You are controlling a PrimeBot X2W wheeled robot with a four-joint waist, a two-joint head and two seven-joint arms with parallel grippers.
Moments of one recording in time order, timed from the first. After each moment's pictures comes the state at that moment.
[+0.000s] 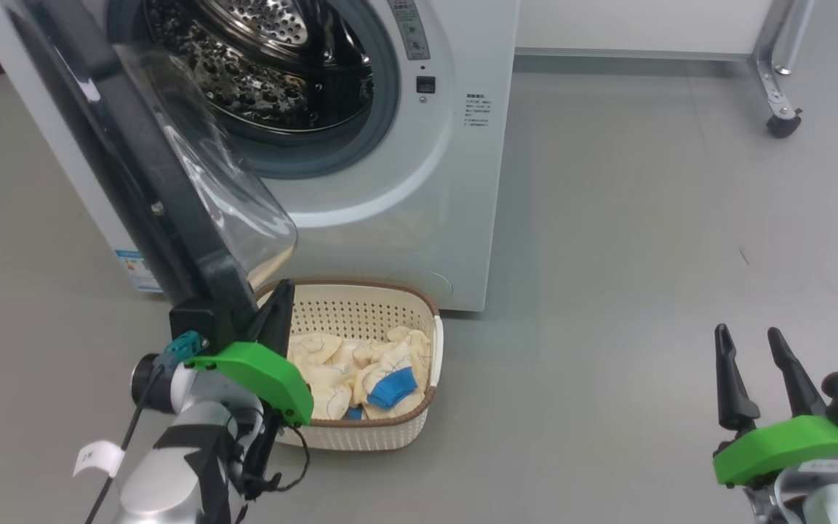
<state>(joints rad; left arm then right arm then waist) -0.53 0.09 -0.46 0.71 -0.50 -0.12 -0.20 -0.01 -0.11 -0.02 0.27 0.32 0.13 -0.25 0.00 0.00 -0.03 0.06</state>
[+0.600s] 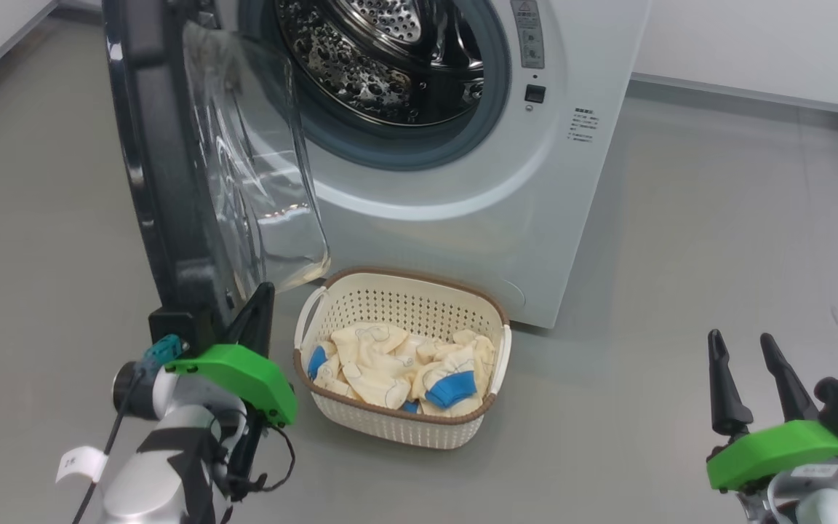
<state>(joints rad) -0.53 0.11 -0.46 0.71 -0.53 -0.11 -0.20 -0.01 -0.09 -0.02 0.27 0.32 0.13 -0.25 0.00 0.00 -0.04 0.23</state>
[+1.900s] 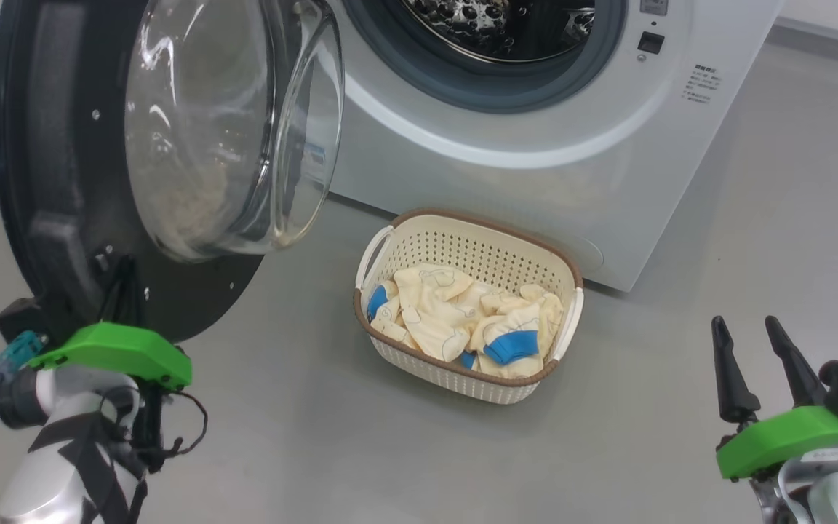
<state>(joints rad) -0.51 0.21 -0.28 0.67 -0.64 -0.05 -0.25 -0.03 -0.15 0.03 0.27 0.32 0.13 -0.25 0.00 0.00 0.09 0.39</state>
